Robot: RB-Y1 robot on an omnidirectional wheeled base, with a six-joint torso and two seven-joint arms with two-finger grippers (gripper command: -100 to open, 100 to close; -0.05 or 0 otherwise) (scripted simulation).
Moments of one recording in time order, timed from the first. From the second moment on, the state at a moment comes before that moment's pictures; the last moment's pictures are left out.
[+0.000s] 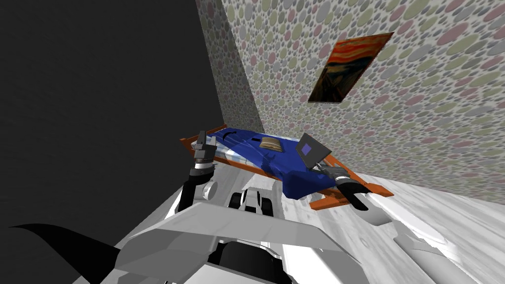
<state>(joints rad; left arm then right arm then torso) 0.48 0.00 -0.03 -2.35 0.01 -0.51 -0.16 0.27 -0.92 -0.17 -1.51 0.71 0.02 0.33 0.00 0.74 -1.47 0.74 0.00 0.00</state>
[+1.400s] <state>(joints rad) 0.48 0.00 -0.03 -2.35 0.01 -0.51 -0.16 0.08 -1.04 -0.14 -1.24 0.79 0.09 0.53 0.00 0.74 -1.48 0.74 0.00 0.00</state>
